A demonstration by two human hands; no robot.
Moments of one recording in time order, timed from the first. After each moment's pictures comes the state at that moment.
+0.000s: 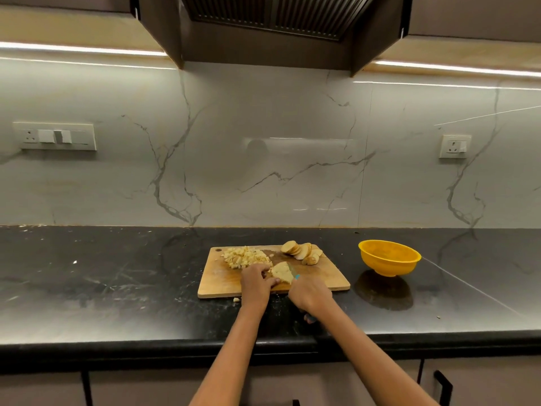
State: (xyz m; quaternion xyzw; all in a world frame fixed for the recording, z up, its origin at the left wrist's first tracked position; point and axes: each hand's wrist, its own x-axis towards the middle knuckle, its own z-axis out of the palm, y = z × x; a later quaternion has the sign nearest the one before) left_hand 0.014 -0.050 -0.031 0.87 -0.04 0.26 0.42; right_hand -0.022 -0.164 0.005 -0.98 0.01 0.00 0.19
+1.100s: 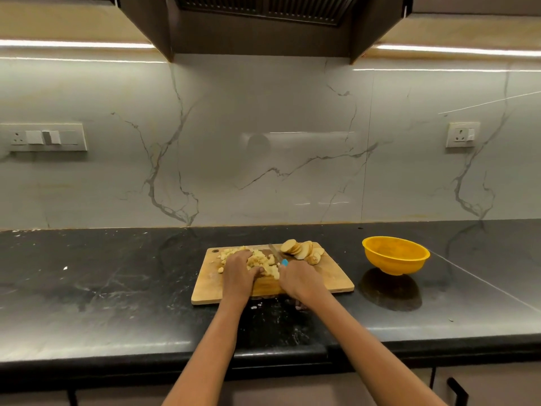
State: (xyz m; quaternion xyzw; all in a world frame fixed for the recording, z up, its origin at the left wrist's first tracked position) left_hand 0.052 -0.020 -0.027 0.90 -0.02 0.31 0.31; right_hand 0.021 -0.157 0.003 -0.98 -0.07 -0.07 0.17
